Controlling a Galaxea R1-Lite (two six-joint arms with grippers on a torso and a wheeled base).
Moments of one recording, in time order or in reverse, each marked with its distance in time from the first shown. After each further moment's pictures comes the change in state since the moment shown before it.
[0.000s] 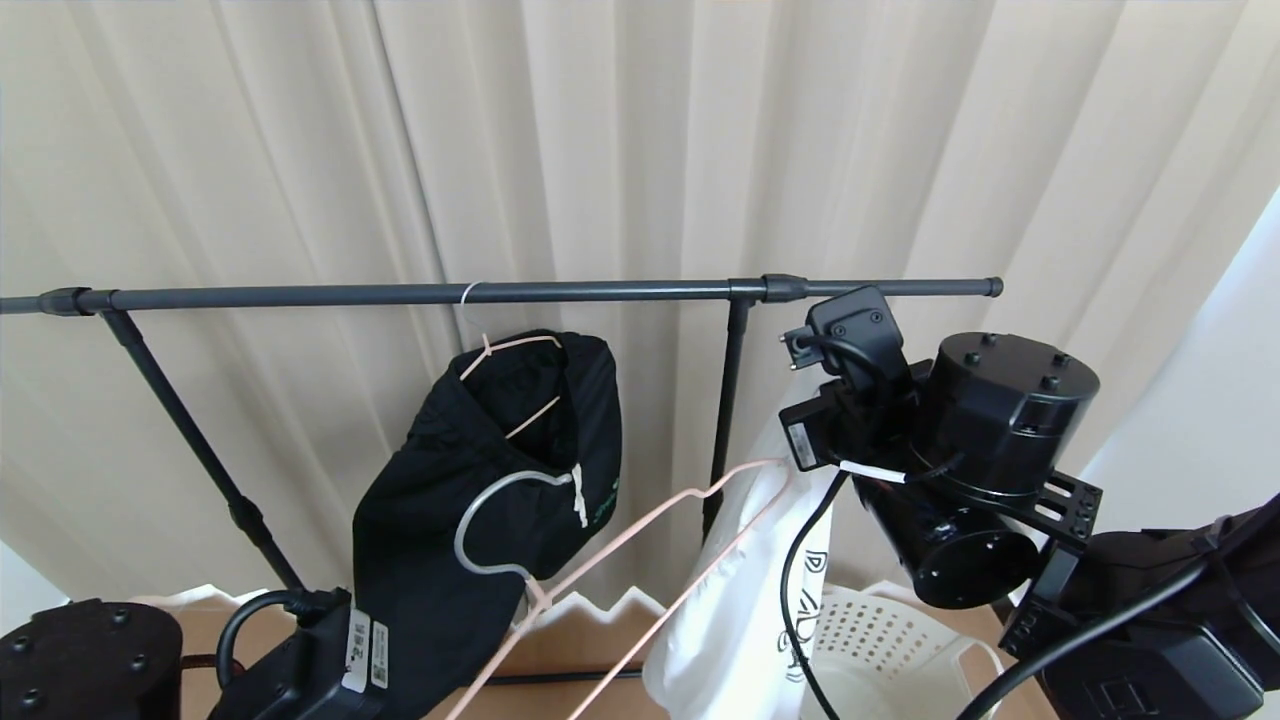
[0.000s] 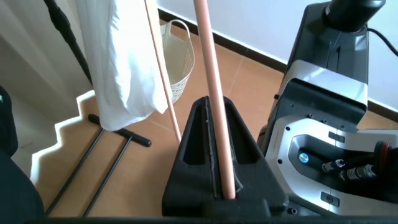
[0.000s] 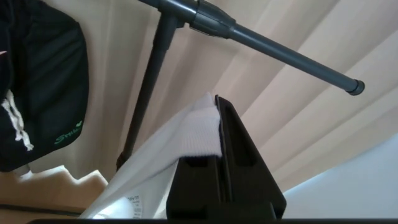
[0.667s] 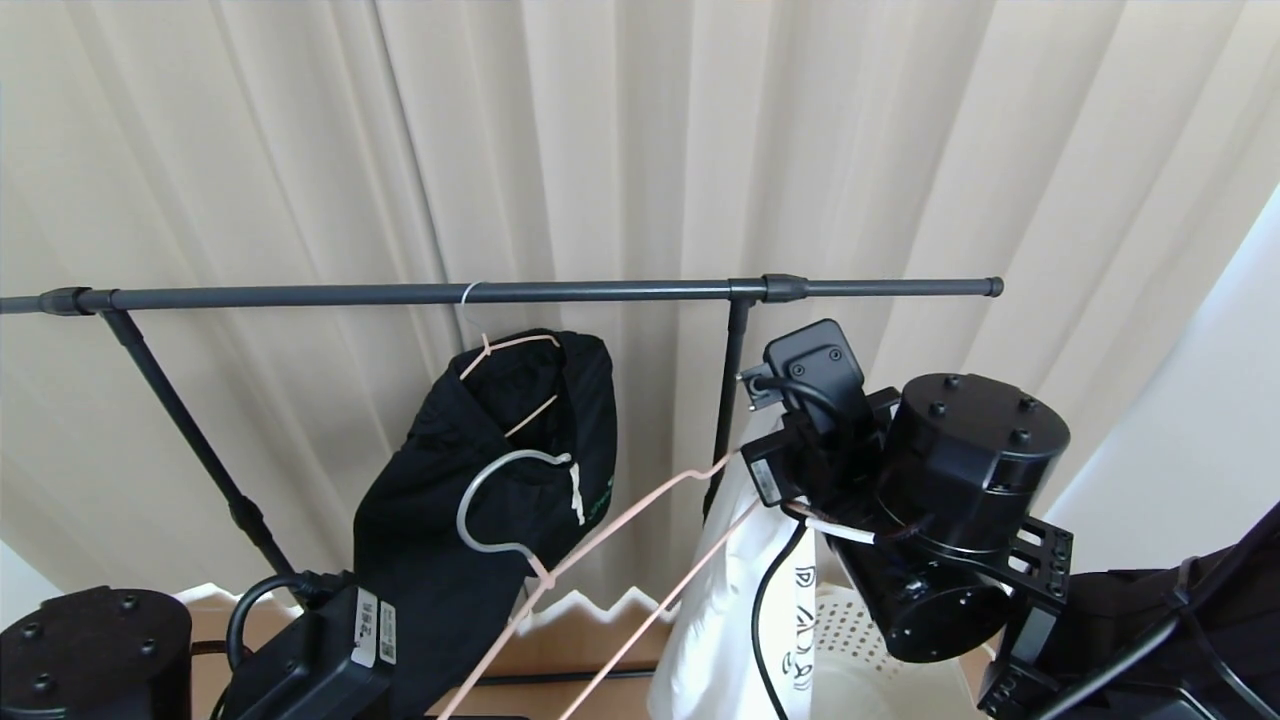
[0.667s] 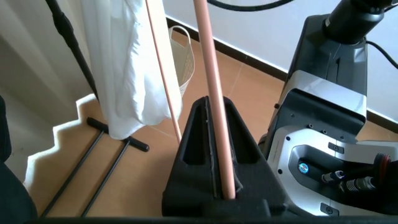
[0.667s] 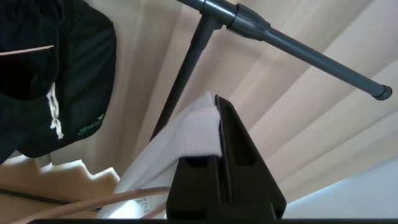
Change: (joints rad) left arm 0.007 0.026 -0.012 -0.035 0.001 -0.018; right arm 0.093 0.028 0.023 -0.051 -0.020 0.000
